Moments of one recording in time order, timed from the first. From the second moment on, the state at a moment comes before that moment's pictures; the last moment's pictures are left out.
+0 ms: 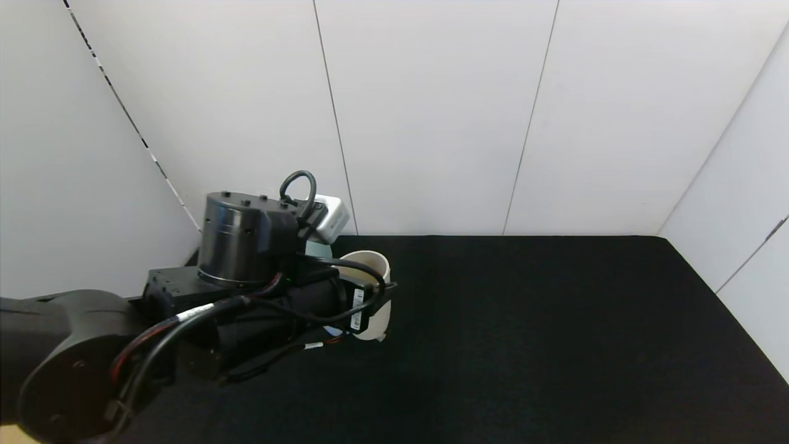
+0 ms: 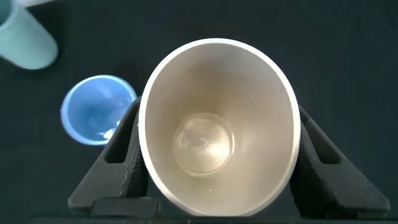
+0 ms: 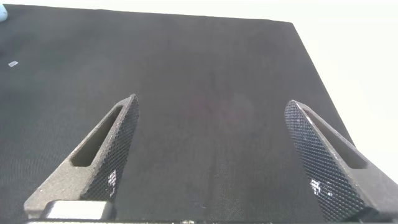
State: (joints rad) left arm -0.63 1.68 -0.90 -0.35 0.14 -0.12; right arm 0.00 0.00 0.00 0.00 0.01 -0.01
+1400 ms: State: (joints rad) left arm -0.66 2.25 -1.31 -0.52 0.20 -0.14; right arm 0.00 0.00 0.00 0.00 0.01 -0.01
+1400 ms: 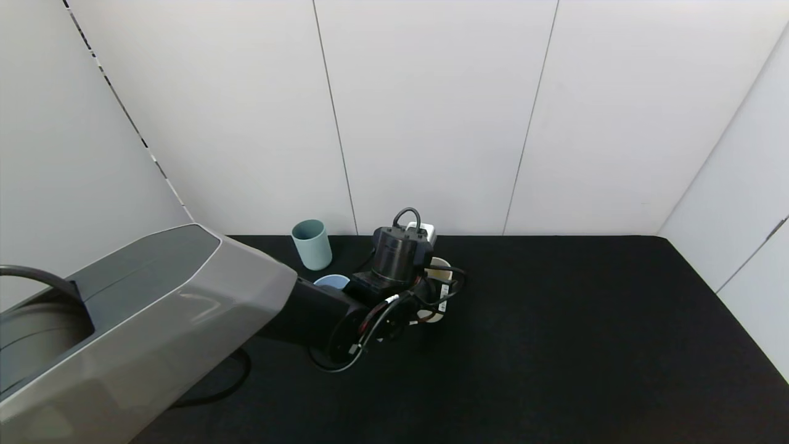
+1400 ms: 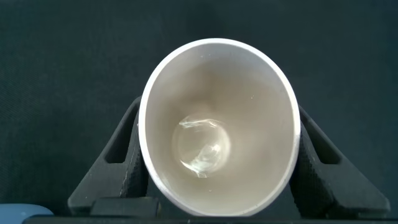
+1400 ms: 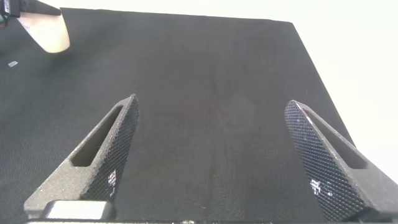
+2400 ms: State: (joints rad) left arm -0.66 2.30 -1.33 -0.52 0.21 -0.13; right arm 0.00 0.00 0.00 0.00 0.01 -0.01
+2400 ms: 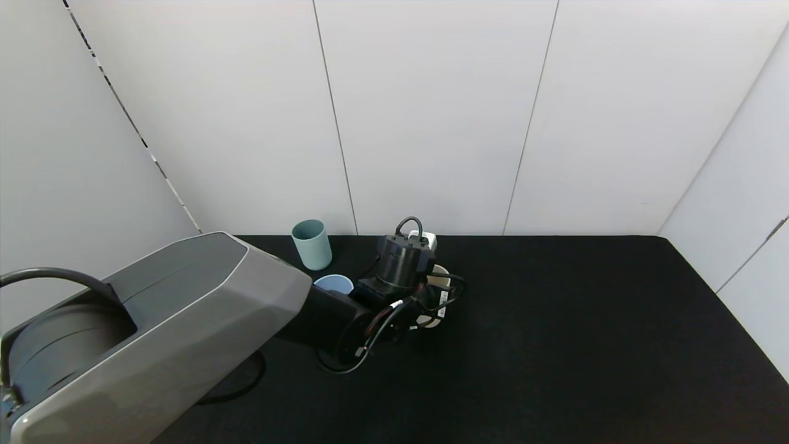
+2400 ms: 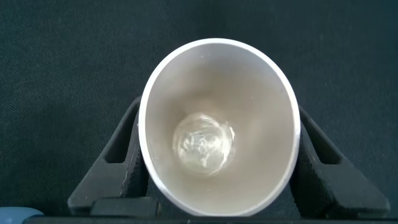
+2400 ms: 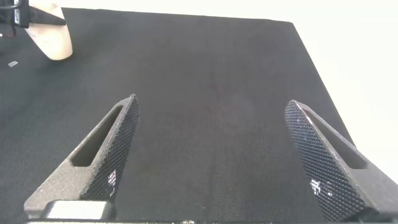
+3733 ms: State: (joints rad) left arm -0.64 2.21 -1.29 -0.52 0.21 -0.12; right arm 0.00 0.00 0.00 0.00 0.01 -0.01
